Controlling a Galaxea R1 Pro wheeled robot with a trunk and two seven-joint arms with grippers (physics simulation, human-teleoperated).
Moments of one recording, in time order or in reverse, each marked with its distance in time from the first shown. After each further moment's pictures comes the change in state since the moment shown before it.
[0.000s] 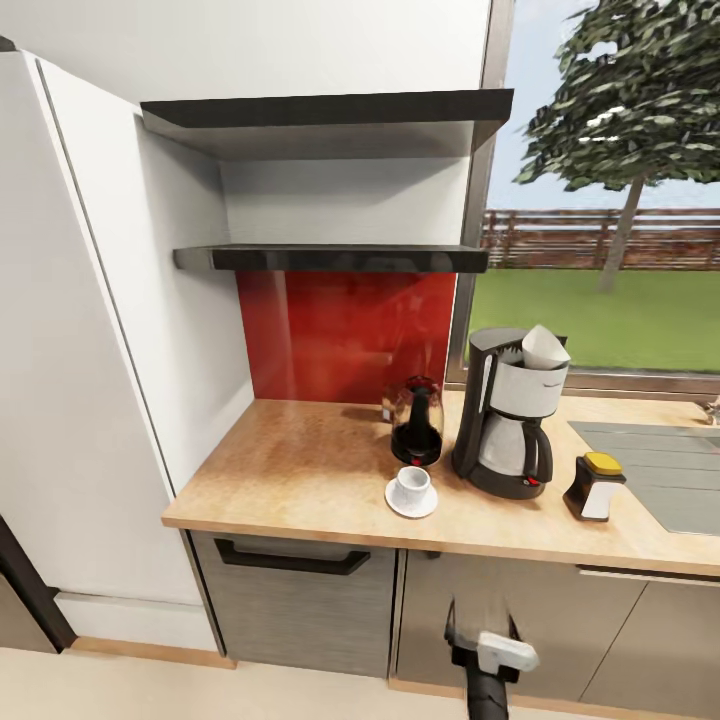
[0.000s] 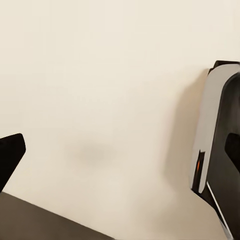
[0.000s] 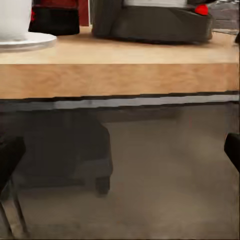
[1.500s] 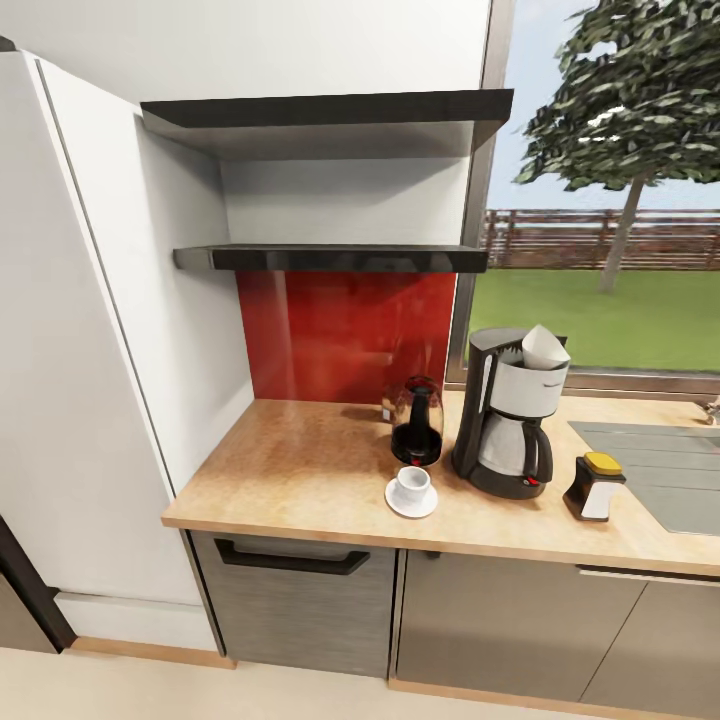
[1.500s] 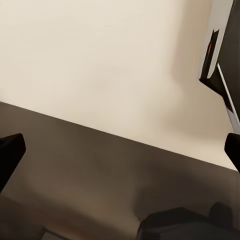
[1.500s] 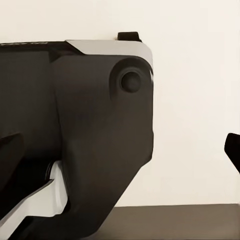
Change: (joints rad) left arm 0.001 -0.047 0.001 0.025 -0.017 0.395 0.069; right arm 0.196 -0.051 -0.048 0.007 -0.306 1.335 0.435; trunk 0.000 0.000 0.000
